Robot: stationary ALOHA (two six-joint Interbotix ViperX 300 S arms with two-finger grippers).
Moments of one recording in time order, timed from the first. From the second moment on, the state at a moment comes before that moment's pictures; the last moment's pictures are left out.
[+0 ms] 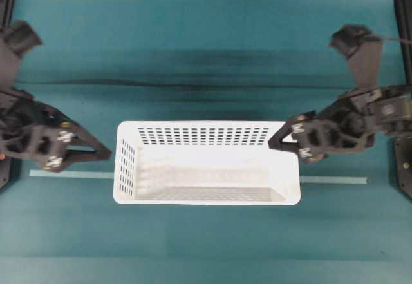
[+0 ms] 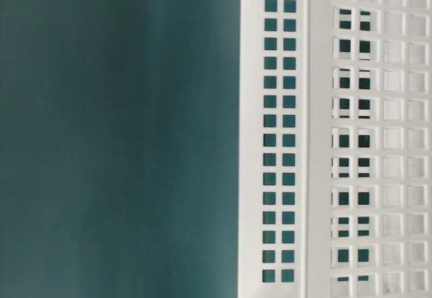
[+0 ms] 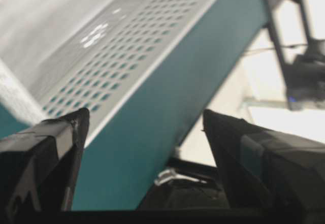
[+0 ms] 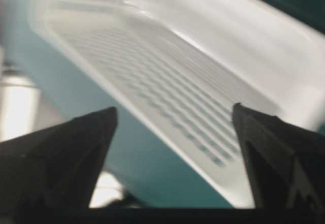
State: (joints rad) left arm -0.09 -0.71 0.72 0.03 0.54 -1.14; right arm 0.03 -0.53 0.71 -0.05 0.49 1.20
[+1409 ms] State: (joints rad) left arm -0.09 -0.87 0.81 0.03 0.10 -0.28; right arm 0.05 -0.86 0.90 -0.08 -0.06 0.29
